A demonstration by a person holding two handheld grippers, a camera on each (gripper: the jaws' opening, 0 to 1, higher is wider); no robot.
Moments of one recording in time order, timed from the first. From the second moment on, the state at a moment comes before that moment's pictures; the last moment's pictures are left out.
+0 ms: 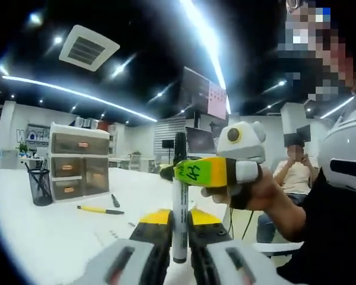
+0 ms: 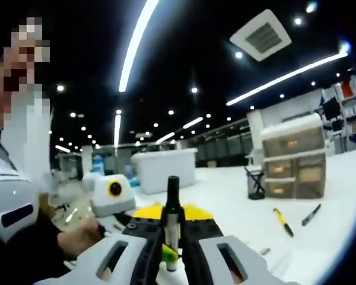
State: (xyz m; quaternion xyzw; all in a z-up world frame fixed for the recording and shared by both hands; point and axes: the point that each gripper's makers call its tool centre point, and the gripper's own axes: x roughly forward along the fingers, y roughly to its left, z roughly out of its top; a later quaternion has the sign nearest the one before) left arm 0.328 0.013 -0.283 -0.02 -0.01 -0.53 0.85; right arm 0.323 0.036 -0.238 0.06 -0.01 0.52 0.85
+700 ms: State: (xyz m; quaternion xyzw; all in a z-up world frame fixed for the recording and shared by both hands) left arm 0.327 0.007 -0.287 0.00 0.00 -0.53 0.85; right arm 0.319 0.037 -0.241 0.00 -0.01 0.52 0.85
